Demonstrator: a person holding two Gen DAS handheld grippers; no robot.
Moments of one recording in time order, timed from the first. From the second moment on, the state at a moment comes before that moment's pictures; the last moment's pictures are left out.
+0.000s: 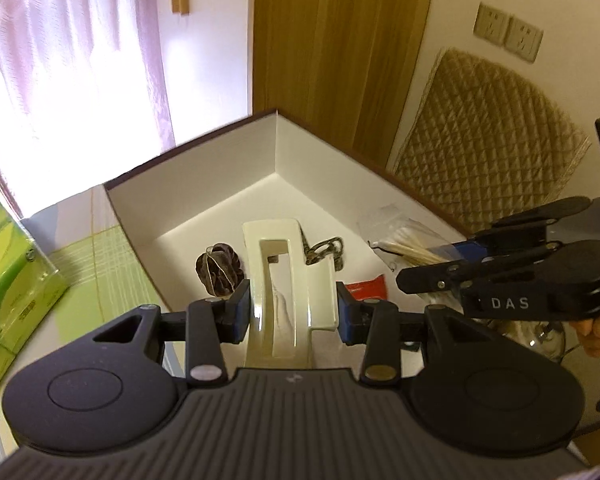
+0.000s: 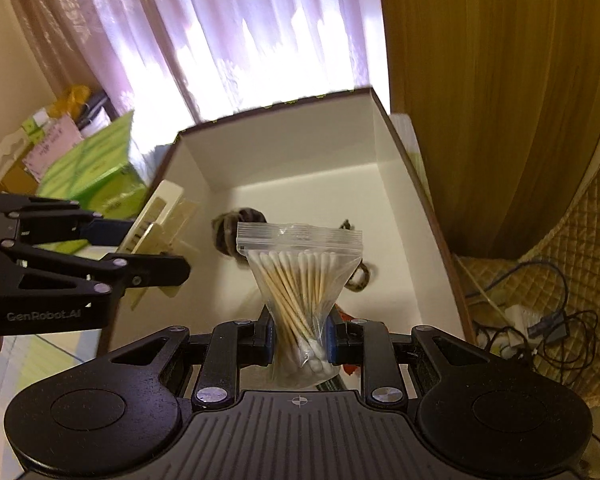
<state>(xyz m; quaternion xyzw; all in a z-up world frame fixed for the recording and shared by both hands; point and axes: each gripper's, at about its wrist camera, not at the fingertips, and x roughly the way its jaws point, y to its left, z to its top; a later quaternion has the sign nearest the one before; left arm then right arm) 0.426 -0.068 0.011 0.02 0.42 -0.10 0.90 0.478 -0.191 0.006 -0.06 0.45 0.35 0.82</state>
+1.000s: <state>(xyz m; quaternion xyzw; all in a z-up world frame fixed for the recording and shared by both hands) 0.493 -0.072 -0.051 0.08 0.51 -0.11 0.85 0.496 -0.168 -0.036 -0.08 0.50 0.32 0.80</state>
